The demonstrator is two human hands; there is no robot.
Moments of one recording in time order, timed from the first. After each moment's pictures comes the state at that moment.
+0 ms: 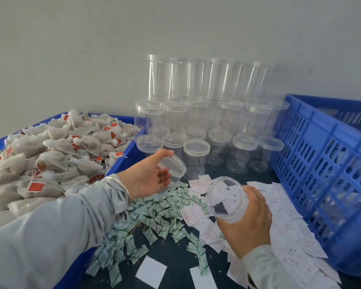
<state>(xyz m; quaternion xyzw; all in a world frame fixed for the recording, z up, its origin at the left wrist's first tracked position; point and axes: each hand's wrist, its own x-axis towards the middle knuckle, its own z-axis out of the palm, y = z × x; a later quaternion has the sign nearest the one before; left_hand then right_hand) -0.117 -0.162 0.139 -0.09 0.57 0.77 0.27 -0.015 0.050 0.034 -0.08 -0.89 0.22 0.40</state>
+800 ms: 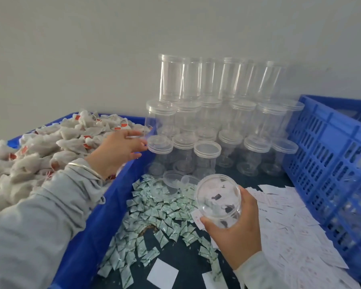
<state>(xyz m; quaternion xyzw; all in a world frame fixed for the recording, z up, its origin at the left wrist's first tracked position) -0.149 -0.233 0.167 0.01 0.74 0.67 0.00 -0.014 0.005 0.043 -0.03 -0.82 0.47 0.32</state>
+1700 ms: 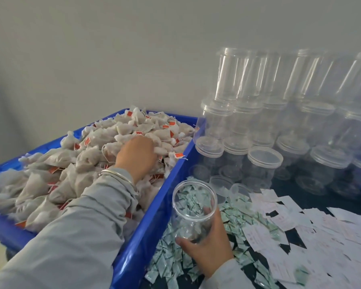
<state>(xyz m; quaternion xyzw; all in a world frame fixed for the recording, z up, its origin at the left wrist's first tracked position) -0.156 -0.307 0.142 -0.05 0.98 0.11 -0.17 -0.063 -0.120 0.000 0.09 -0.75 0.65 0.03</state>
